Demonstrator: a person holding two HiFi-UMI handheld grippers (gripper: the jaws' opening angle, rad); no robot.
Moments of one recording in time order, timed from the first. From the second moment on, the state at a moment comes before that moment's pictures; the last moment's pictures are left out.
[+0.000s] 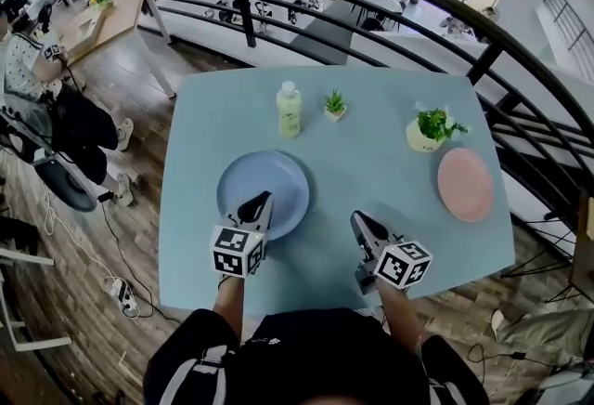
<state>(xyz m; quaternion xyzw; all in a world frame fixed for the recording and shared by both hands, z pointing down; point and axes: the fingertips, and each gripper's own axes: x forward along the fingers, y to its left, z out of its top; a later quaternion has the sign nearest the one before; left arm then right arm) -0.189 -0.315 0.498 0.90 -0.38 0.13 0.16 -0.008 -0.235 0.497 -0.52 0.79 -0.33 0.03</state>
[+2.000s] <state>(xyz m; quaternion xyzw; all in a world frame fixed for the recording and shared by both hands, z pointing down) 0.303 -0.282 0.585 0.86 -0.29 0.28 0.31 0.503 -0.181 0.559 -0.70 0.64 -0.31 -0.05</state>
